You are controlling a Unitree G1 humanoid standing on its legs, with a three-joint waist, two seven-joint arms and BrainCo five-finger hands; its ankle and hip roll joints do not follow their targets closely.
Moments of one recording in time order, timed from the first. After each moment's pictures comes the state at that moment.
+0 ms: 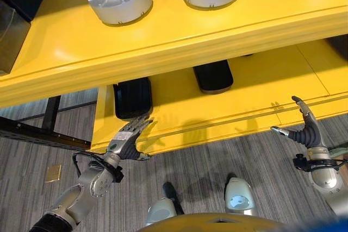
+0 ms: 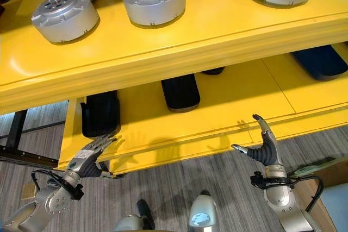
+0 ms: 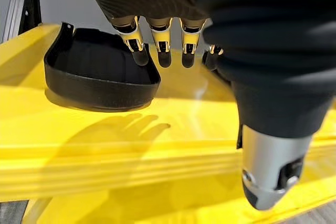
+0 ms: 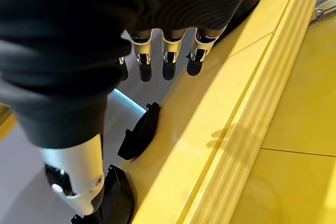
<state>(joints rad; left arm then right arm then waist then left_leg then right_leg) 0.18 0.80 -0.35 0.03 0.58 -0.16 0.23 0.25 -0.72 0.09 0.03 -0.02 -0.25 -0.43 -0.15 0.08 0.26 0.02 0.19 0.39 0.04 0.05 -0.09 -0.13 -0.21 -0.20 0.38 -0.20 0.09</state>
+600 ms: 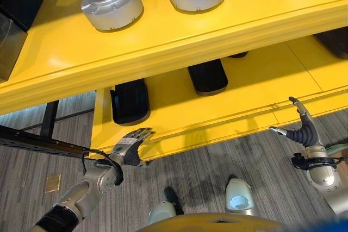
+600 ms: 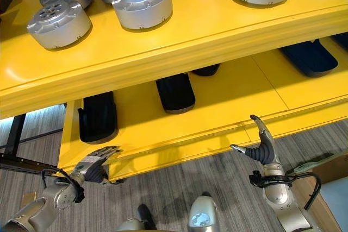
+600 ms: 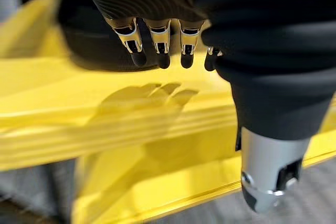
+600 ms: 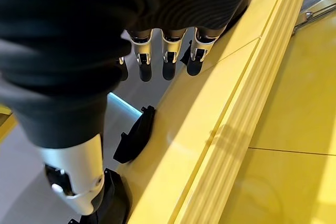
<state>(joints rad) 0.10 0.79 -0.44 0.17 0.59 0.00 0.11 0.23 -0.72 0.11 0.04 -0.02 -0.25 -0.40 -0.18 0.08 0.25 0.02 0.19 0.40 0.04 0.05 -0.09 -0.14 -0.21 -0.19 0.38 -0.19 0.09</state>
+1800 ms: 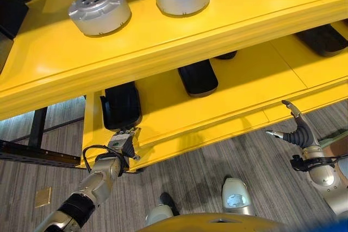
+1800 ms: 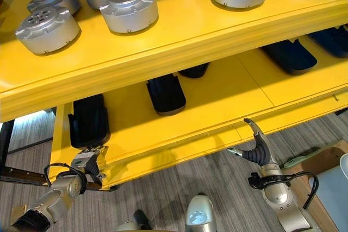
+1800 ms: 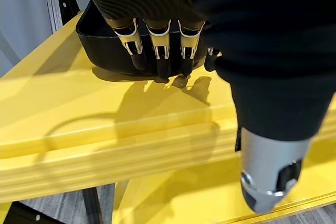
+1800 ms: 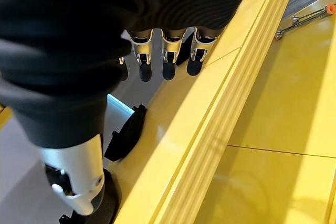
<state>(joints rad) -0.02 0.67 -0.47 0.30 0.66 0.25 0.09 0.23 -0.72 0.11 0.03 -0.02 -0.22 -0.31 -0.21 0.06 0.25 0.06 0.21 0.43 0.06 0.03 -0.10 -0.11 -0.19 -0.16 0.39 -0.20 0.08</state>
